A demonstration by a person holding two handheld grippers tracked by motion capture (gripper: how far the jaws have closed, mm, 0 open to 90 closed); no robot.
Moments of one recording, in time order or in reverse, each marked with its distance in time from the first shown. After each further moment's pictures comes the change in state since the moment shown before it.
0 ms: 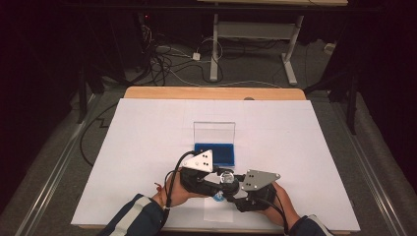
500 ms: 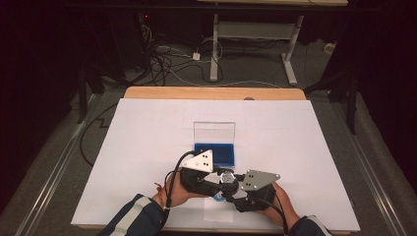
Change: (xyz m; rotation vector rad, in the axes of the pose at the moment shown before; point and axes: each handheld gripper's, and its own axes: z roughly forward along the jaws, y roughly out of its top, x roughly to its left) left arm -0.001 0.001 0.000 0.006 0.000 0.005; right arm 0.001 0.000 0.002 -0.006 -0.009 0.006
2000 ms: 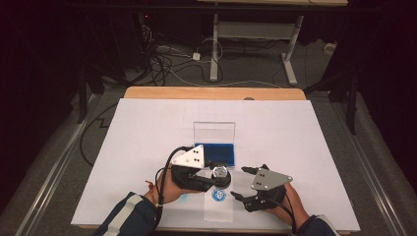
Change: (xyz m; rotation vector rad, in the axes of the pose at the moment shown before) left arm 0.001 0.005 -0.025 -0.026 0.061 0.022; right arm -0.009 -0.007 -0.022 -0.029 -0.112 -0.036
